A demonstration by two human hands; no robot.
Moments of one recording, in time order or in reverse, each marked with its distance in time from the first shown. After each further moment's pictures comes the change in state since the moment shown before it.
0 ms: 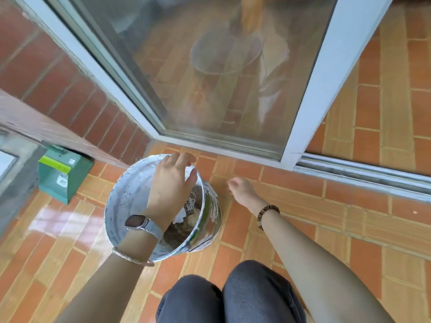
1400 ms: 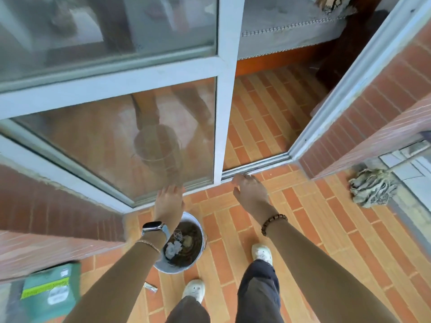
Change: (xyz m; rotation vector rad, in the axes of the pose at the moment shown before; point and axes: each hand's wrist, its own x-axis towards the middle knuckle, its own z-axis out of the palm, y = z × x) left_hand 0.032 0.077 -0.398 0.120 -0.319 0.534; right_hand -0.451 -0.382 -0.137 -0.466 0.719 0.233
